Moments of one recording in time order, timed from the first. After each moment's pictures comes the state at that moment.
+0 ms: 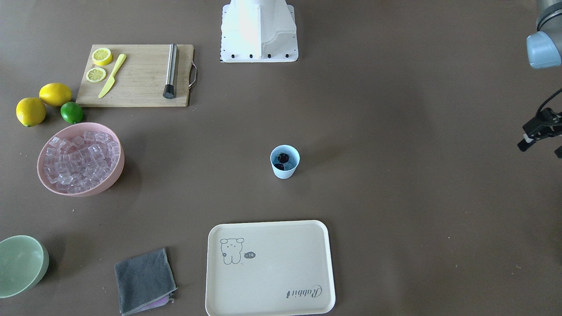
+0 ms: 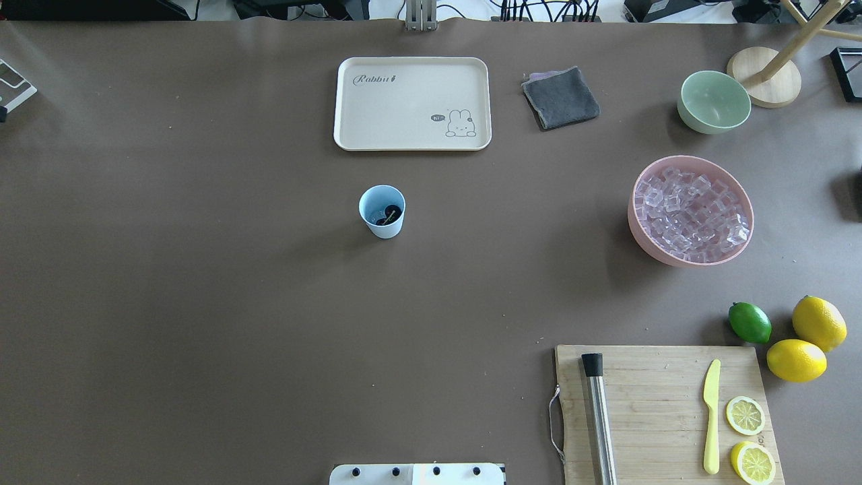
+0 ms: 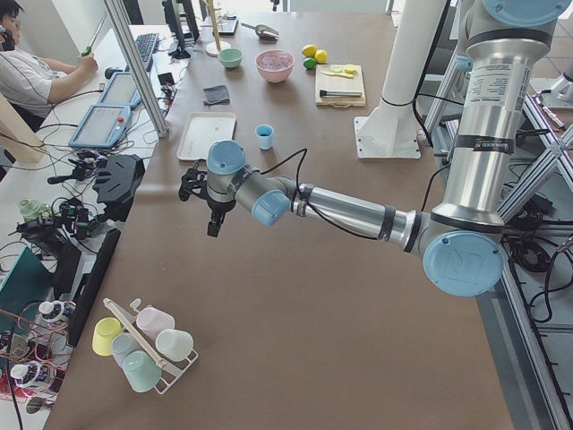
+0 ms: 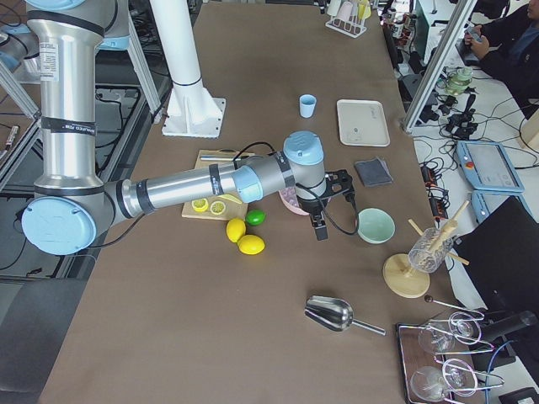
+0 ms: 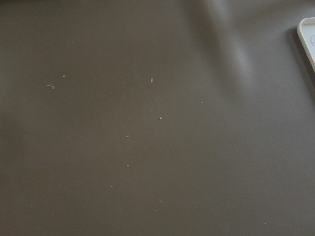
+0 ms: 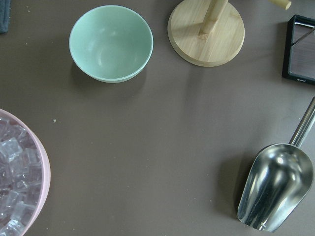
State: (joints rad) left arm -1.39 -1.68 -1.68 -1.93 -2.35 -0.41; right arm 1.42 -1.62 1.86 -1.38 2.23 0.18
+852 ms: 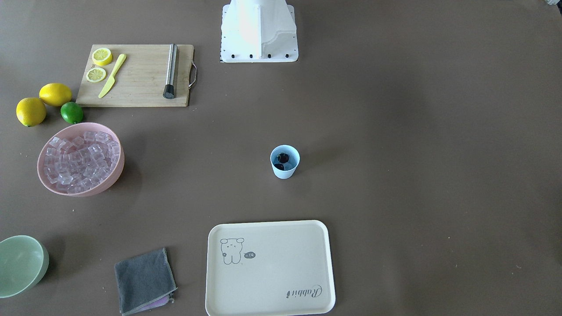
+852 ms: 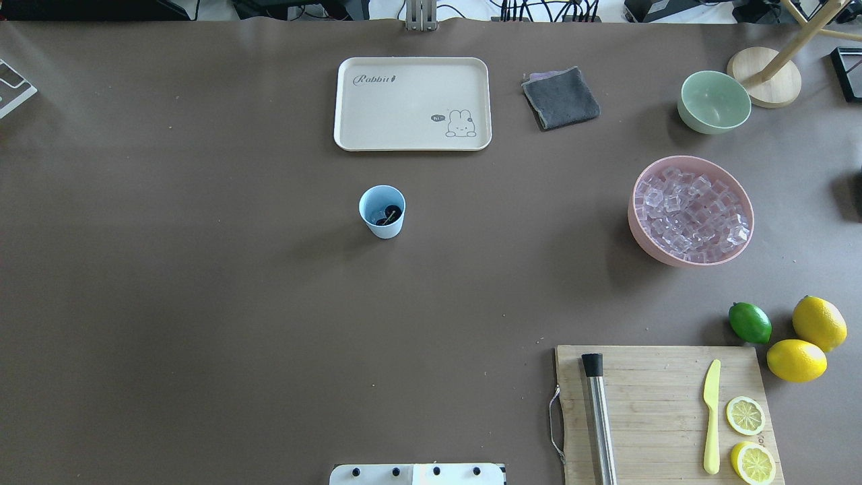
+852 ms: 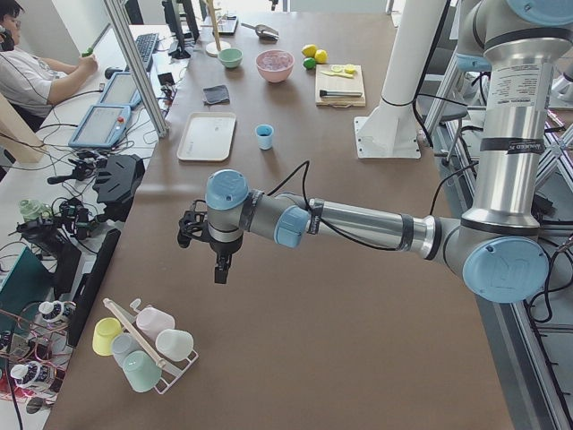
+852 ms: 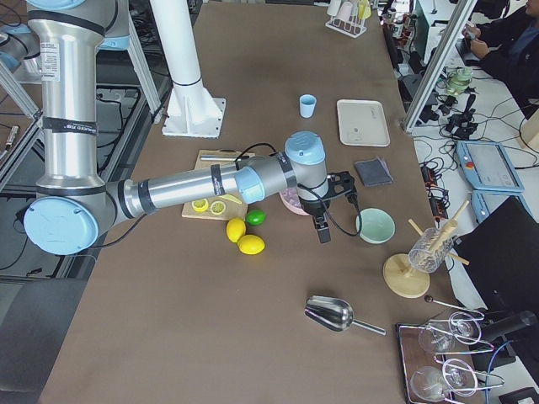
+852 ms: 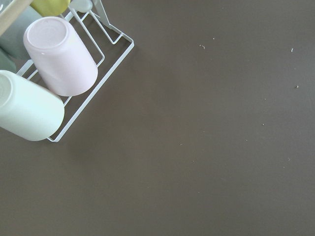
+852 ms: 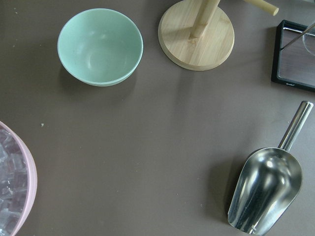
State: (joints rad) left arm -1.50 -1.61 -1.68 -1.75 -2.31 -0.26; right arm 1.42 -1.61 1.84 -1.38 2.21 0.18
